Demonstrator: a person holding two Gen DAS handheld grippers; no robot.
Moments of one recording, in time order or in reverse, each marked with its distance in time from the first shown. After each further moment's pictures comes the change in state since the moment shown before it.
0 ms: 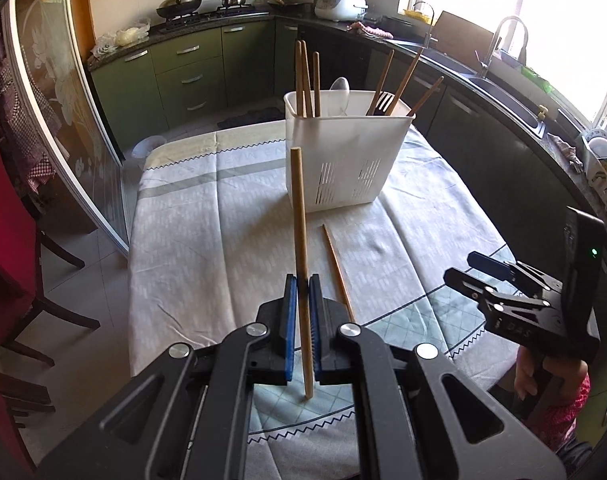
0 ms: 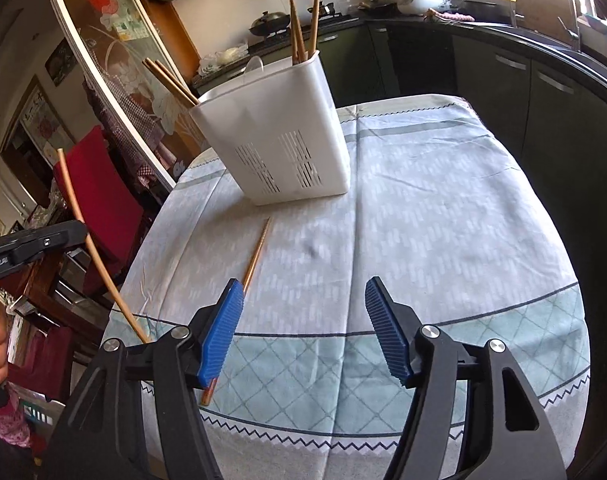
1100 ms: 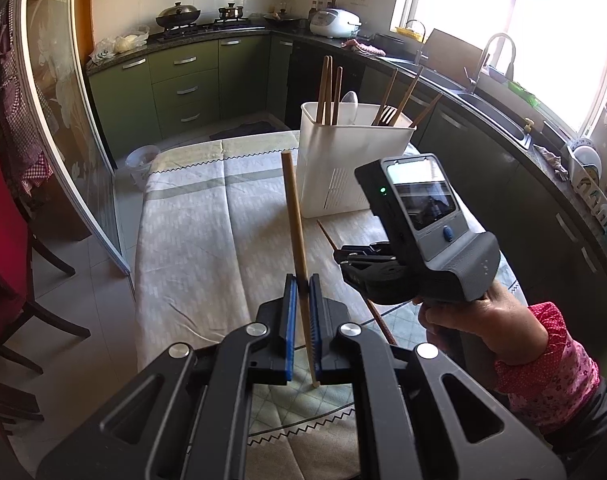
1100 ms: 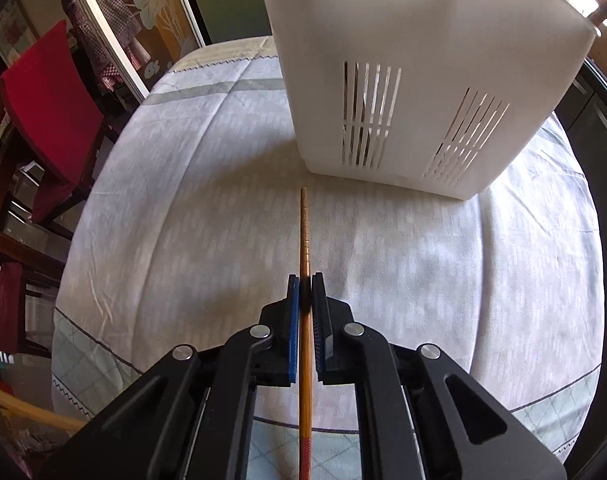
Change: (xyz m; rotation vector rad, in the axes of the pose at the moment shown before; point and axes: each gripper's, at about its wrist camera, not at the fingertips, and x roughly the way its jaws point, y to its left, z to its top) left arm -0.012 0.026 -0.018 -0.002 -0.053 -0.055; right arm 0.158 0.112 0.050 -0.156 0.301 -0.150
